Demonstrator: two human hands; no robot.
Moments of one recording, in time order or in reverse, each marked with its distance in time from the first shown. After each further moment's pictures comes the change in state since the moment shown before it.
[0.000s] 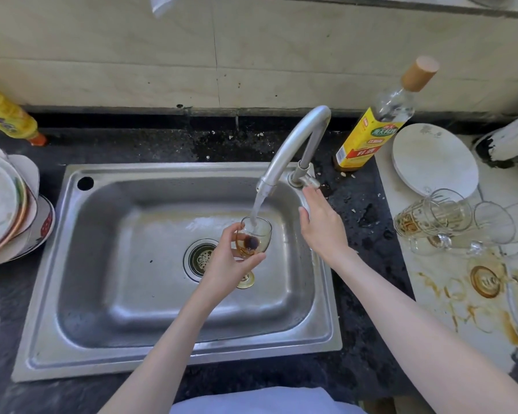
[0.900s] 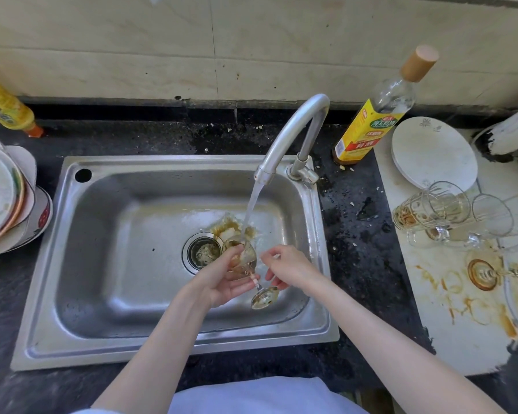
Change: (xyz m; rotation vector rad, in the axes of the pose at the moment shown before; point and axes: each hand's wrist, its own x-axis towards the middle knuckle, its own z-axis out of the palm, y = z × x) left_hand -0.001 -0.020 0.000 -0.765 -0.111 -0.889; right_hand -0.057 -0.045 0.017 0.478 -0.645 0.476
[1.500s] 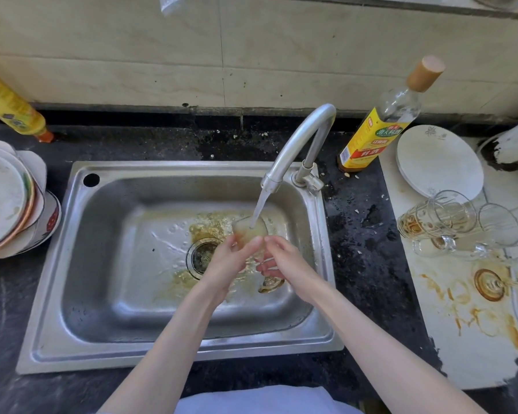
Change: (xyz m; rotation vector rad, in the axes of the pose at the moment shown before) left_hand -0.014 0.011 0.017 0.436 0.032 0.528; right_hand 0.009 -0.008 0.008 0.440 0.003 -0.080
